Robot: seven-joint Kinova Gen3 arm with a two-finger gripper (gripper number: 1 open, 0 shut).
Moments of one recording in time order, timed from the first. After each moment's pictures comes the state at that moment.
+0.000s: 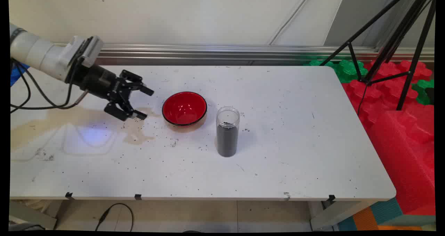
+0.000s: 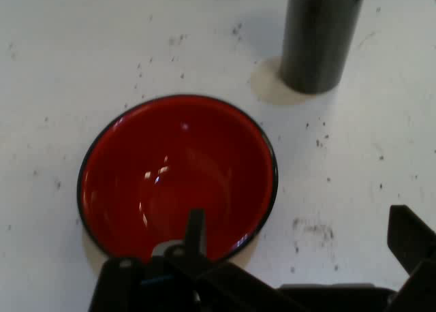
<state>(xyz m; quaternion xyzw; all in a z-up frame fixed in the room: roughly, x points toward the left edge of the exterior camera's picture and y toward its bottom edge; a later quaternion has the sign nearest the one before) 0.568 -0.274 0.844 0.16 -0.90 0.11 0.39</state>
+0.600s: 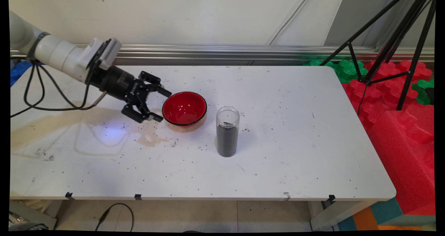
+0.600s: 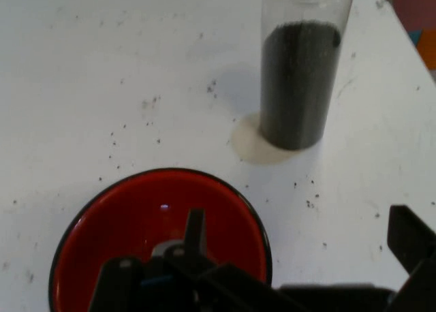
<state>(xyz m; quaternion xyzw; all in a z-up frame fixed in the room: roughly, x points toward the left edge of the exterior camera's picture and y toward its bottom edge) 0.532 -0.298 0.833 0.11 -0.89 0.11 0.42</state>
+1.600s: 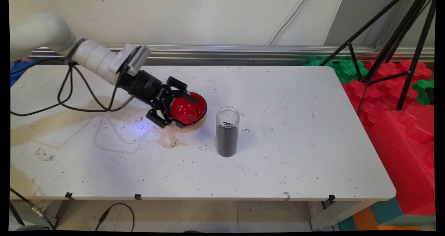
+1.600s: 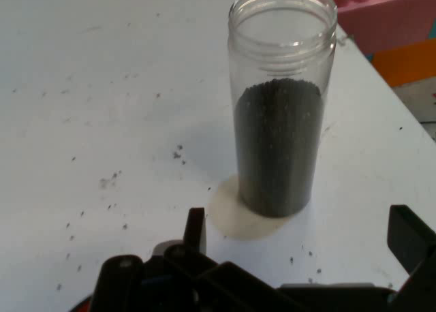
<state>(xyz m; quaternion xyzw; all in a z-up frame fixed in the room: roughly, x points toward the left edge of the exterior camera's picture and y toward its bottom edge) 0.482 -0.345 0.806 0.03 -0.89 0.07 0.45</state>
